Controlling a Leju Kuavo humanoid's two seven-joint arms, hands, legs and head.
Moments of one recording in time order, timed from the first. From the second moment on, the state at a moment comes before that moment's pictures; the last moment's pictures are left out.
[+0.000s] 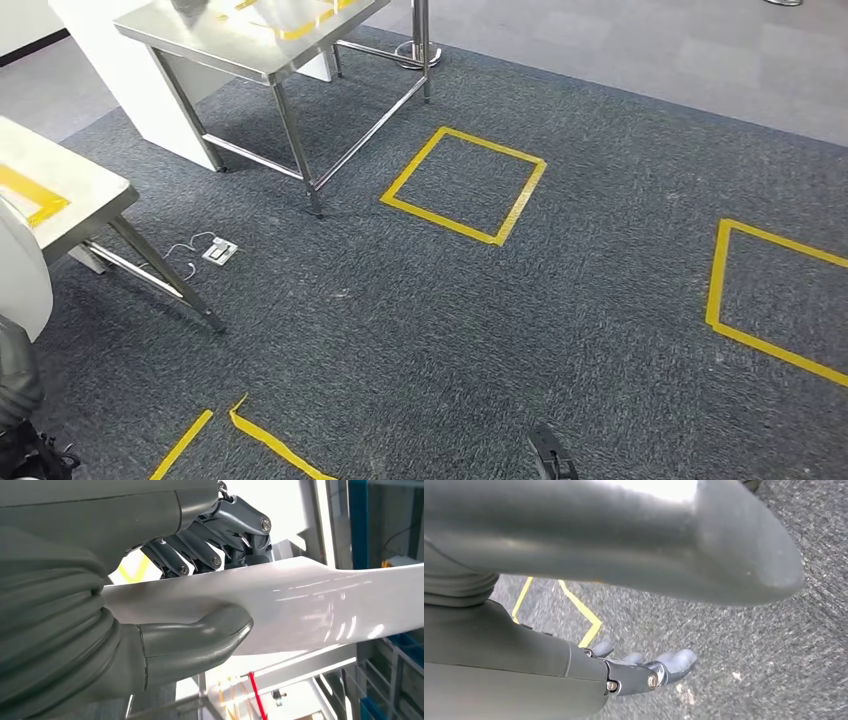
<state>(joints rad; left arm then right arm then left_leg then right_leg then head) -0.32 0.15 -0.27 -1.43 -0.19 0.54 -0.60 -0.05 0.09 -0.99 -0.16 0.97 0.20 0.09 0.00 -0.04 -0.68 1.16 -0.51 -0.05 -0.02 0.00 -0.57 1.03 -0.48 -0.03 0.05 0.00</state>
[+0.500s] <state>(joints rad) -0.33 0.14 -0.28 -1.41 -0.20 0.54 -0.58 -0.05 0.09 -0.99 -0.16 0.97 0.20 0.09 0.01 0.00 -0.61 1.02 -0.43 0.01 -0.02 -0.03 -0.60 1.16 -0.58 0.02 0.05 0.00</state>
